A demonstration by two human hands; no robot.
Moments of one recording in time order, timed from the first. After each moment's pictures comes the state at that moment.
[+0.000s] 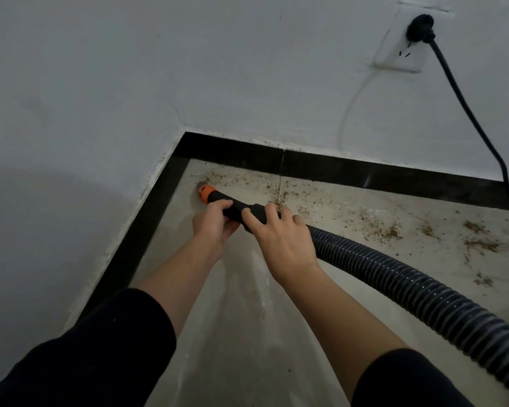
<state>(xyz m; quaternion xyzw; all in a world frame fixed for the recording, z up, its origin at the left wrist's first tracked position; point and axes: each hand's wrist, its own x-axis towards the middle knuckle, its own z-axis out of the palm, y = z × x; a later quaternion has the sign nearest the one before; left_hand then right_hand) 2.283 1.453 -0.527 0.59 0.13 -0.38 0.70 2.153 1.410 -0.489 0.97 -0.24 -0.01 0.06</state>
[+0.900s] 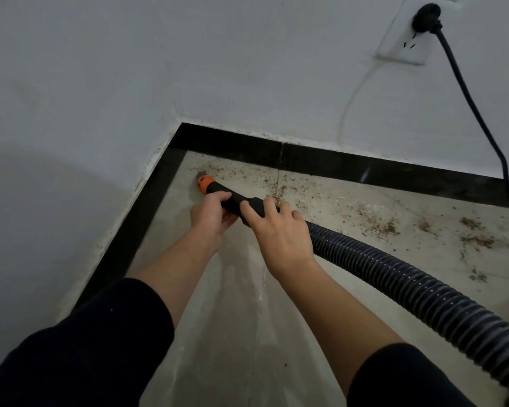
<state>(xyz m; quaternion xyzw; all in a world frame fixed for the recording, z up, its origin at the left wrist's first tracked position) 2.285 1.450 -0.528 0.58 0.13 -0.38 0.71 2.156 1.412 -0.490 0.97 -0.25 -0.03 0.05</state>
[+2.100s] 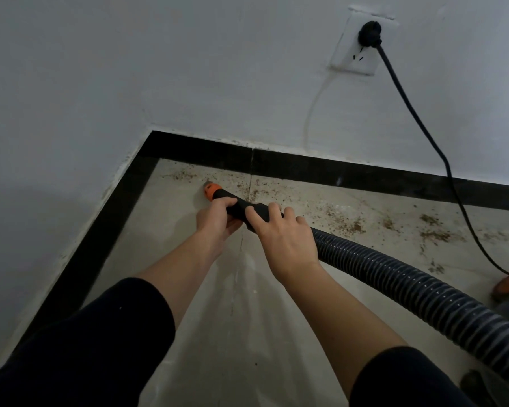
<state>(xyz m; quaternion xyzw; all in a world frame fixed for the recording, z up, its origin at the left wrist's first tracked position) 2.239 1.410 -0.526 0.60 0.09 -0.41 0.68 2.105 1.385 -0.474 0.95 -0.29 -0.05 0.07</state>
